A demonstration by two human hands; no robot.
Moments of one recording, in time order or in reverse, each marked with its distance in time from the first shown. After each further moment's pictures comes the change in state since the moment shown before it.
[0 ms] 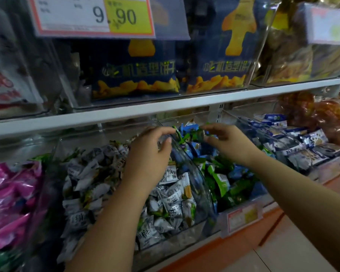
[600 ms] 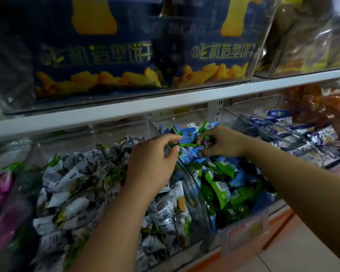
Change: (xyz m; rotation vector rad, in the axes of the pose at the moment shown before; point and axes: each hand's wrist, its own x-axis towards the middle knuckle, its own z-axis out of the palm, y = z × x) left_hand 0.020 -0.007 0.035 0.083 -0.114 -0.007; right_hand 0.050 0.035 -0.006 -0.326 -0.358 -0.004
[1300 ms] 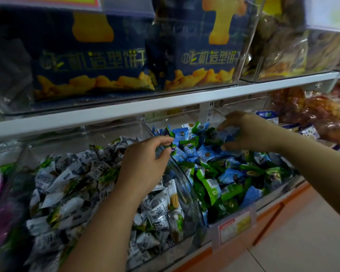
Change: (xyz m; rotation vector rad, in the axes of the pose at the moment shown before) left_hand -0.004 -0.003 -0.002 -0.045 -0.038 0.000; right_hand -0.060 0.005 -0.046 -0.285 0.156 0.092
